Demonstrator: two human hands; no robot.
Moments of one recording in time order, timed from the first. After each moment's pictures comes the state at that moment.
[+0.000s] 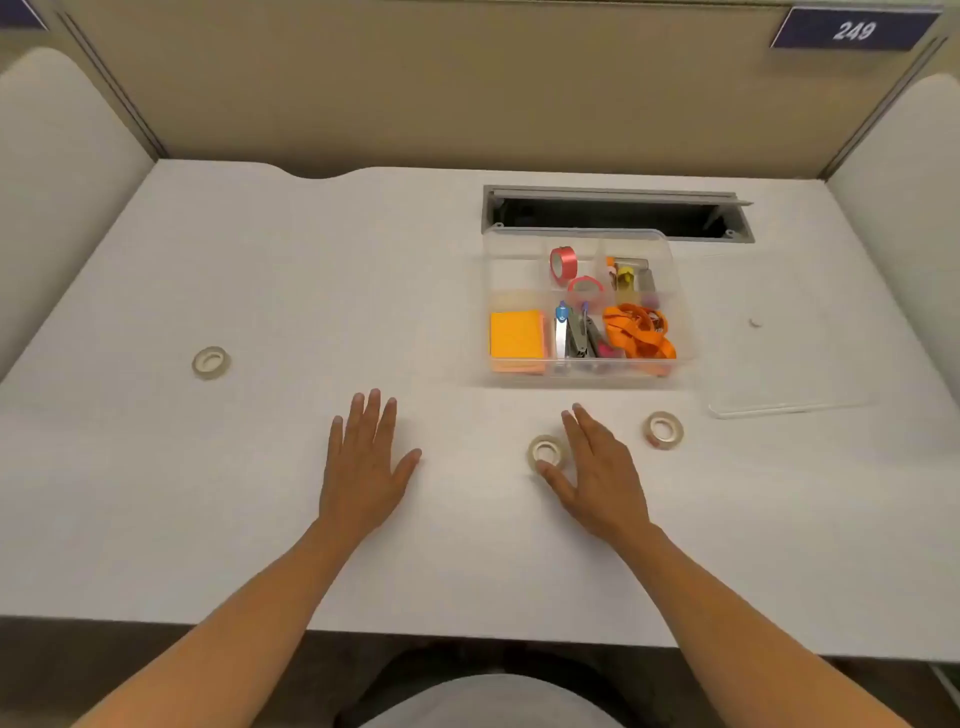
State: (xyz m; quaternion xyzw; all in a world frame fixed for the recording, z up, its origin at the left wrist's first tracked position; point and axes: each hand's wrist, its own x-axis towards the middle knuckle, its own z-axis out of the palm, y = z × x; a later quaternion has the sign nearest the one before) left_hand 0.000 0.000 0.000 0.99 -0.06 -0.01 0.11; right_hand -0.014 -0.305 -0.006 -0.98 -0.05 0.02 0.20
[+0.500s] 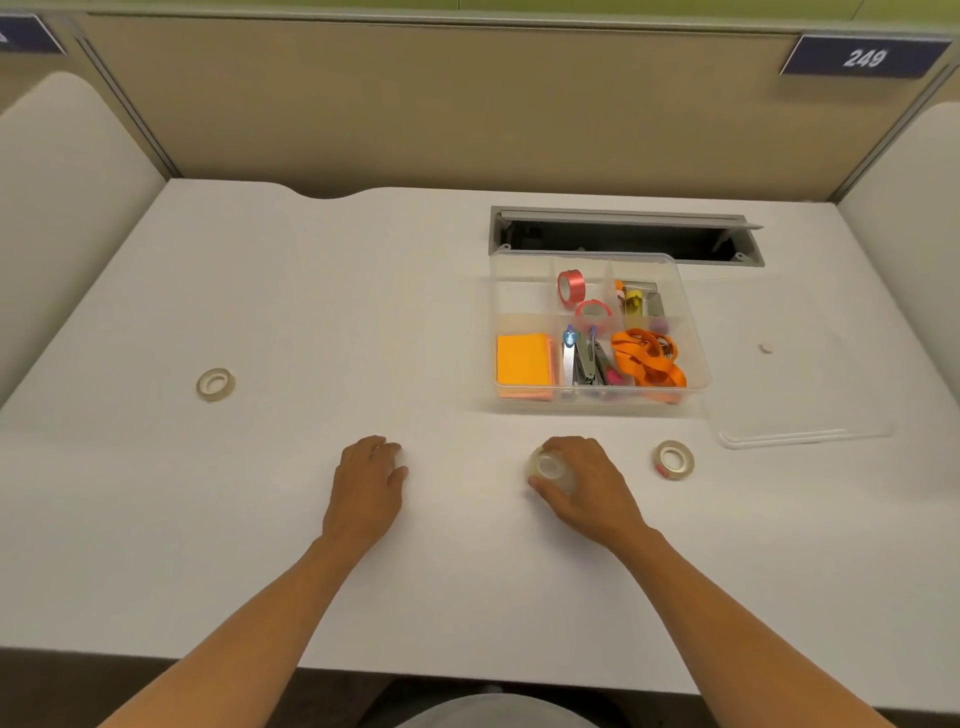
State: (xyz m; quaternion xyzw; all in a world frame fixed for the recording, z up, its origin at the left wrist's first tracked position) left_hand 0.019 0.002 0.000 0.96 0.04 -0.05 0.25; right_hand 0.019 -0.294 0.004 -0.95 -0.08 0.05 0.31
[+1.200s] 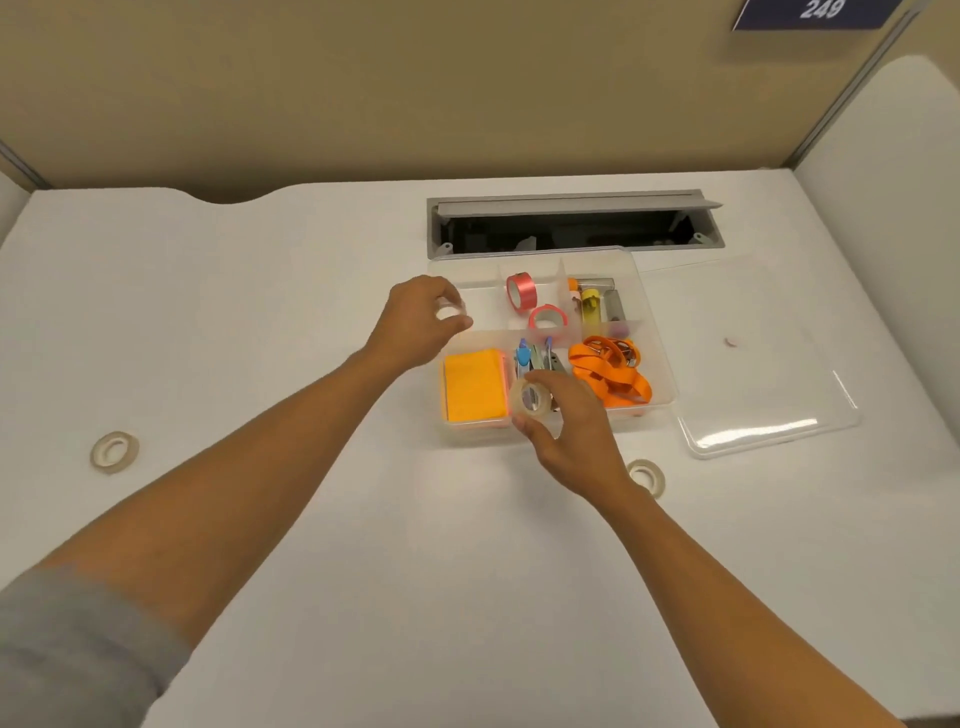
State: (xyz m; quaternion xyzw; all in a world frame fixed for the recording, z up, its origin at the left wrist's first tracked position) left_hand 0.242 -0.125 0.095 0.93 -0.09 -0.04 0.35; right_hand 0.105 -0.314 0.041 -0.91 -0.02 -0.08 0.40
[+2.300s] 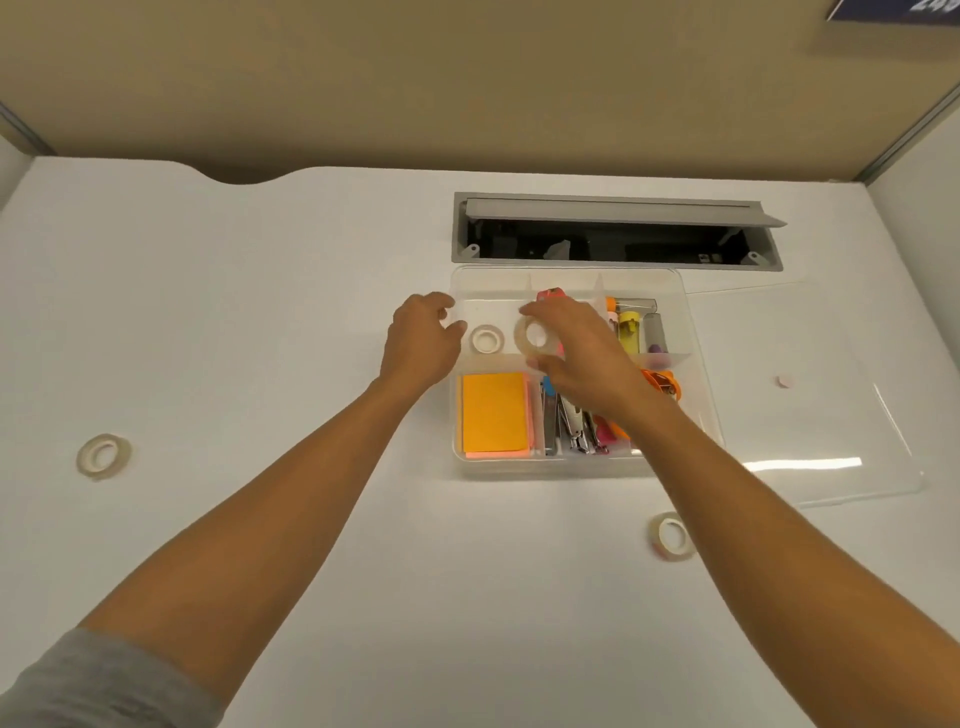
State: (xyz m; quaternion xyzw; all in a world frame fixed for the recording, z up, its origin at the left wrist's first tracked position) left_hand 0.275 -0.117 0.050 0.92 0.06 -0.05 0.37; right_hand 0.238 -0.313 0.078 -0.94 -0.09 0.07 0.32
